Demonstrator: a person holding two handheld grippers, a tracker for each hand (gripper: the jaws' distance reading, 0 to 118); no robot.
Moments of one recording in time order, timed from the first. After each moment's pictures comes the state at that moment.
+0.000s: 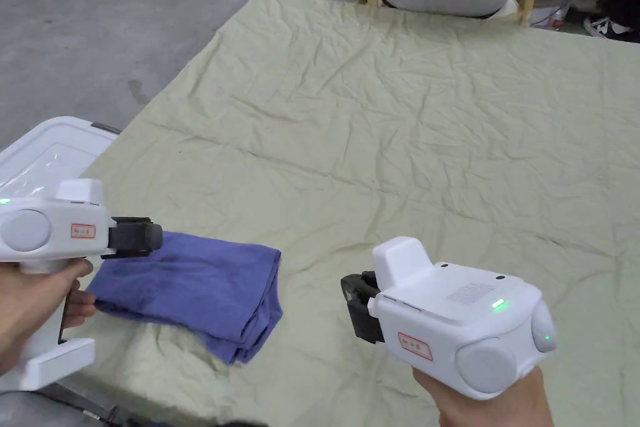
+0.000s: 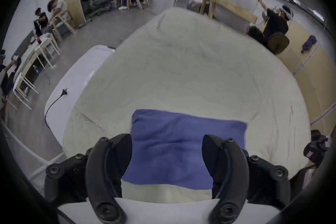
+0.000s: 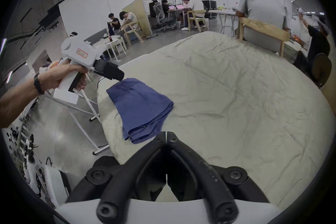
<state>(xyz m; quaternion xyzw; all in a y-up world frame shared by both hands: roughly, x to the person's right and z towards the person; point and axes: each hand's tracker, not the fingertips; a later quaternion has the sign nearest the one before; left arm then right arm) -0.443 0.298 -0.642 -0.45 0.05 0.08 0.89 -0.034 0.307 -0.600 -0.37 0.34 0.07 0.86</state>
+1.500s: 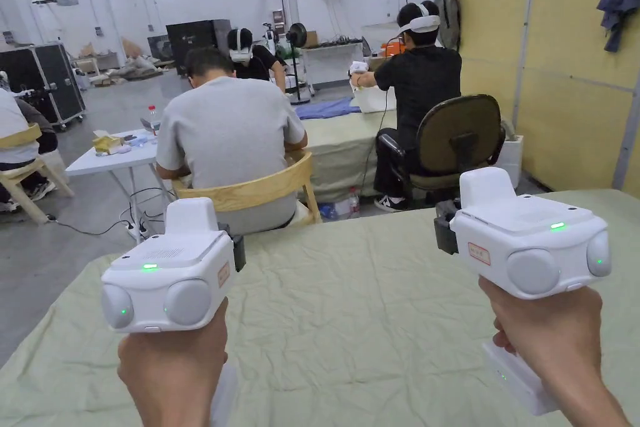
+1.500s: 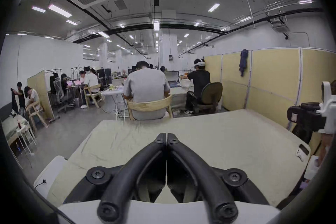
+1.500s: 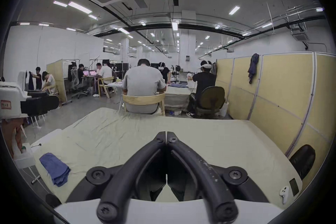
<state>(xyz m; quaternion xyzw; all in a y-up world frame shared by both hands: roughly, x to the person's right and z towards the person) -0.026 0.542 -0.614 -0.11 -0.11 -0.04 0.99 0.289 0.535 -0.549 -0.12 -0.03 0.02 0.99</state>
